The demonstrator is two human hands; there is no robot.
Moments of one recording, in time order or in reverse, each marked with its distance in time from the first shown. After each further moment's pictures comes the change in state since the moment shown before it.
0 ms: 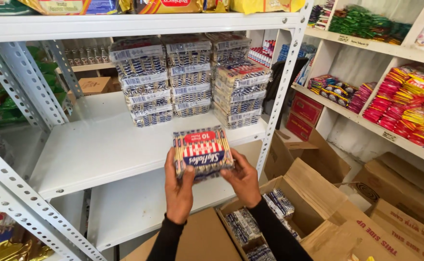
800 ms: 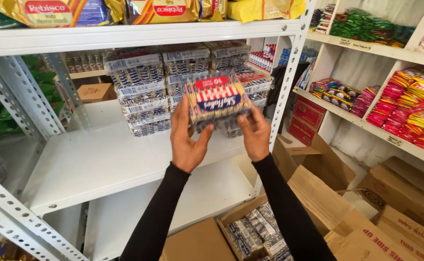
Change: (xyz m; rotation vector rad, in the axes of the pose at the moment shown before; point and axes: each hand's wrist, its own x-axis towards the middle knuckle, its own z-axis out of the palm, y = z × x) left_hand 0.124 0.025 0.052 0.220 -0.172 0.428; right_hand 0.138 -0.028 -0.030 -0.016 0.081 -0.360
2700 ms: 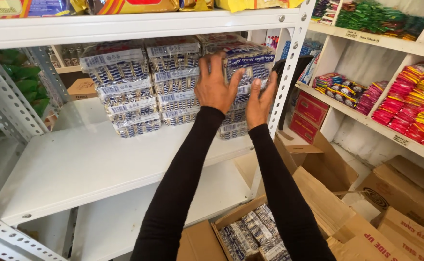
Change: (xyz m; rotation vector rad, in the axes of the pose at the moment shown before) left_hand 0.114 -0.067 0.106 0.679 0.163 0.152; right_hand 0.086 0.083 -0.045 -0.535 0.375 -0.045
